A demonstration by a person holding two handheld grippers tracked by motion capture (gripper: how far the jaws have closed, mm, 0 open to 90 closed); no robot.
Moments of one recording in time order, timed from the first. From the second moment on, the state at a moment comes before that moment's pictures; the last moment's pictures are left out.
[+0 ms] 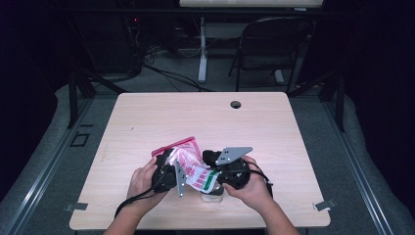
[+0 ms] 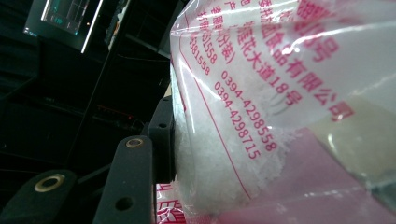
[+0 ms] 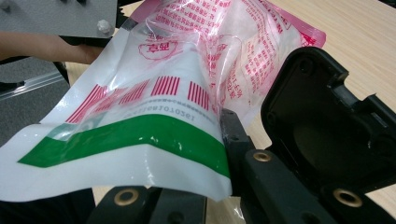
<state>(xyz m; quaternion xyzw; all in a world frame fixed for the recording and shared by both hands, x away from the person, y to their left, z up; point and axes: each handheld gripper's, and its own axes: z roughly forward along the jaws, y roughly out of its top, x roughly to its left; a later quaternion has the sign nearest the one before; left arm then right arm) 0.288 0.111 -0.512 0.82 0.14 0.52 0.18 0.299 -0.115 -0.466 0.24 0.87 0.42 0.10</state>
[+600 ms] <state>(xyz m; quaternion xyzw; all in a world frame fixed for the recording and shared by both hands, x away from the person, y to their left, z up) 0.287 0.110 -0.510 0.82 0.14 0.52 0.19 0.297 -0.115 -0.465 0.23 0.87 0.42 0.10</state>
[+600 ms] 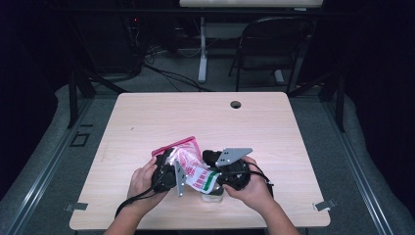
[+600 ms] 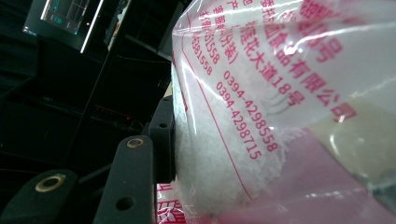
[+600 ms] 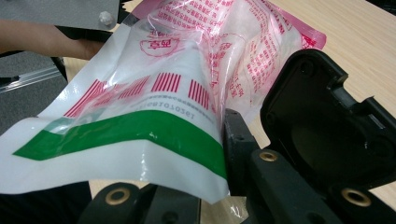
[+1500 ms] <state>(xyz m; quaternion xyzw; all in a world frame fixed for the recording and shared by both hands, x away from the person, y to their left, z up) 0.286 0.106 -0.505 0.81 0.13 0.54 0.17 0.298 -0.117 -0.469 0.23 0.87 0.42 0.10</state>
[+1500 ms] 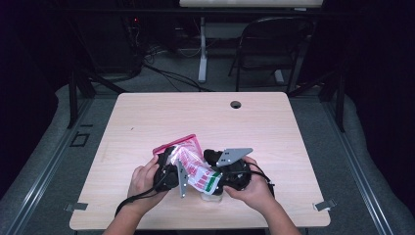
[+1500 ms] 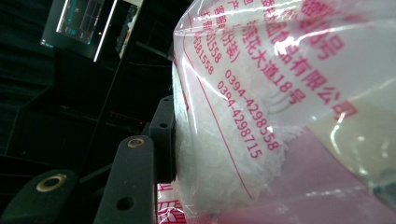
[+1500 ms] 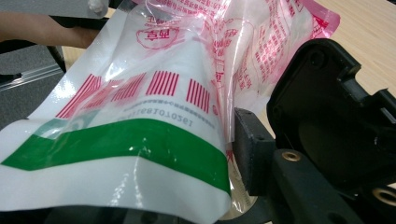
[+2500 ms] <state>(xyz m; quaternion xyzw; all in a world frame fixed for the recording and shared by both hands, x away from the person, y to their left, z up) 0.284 0.099 -0.511 0.79 0.11 0.58 0.16 0.286 -0.121 -0.486 0.24 0.85 0.45 0.16</state>
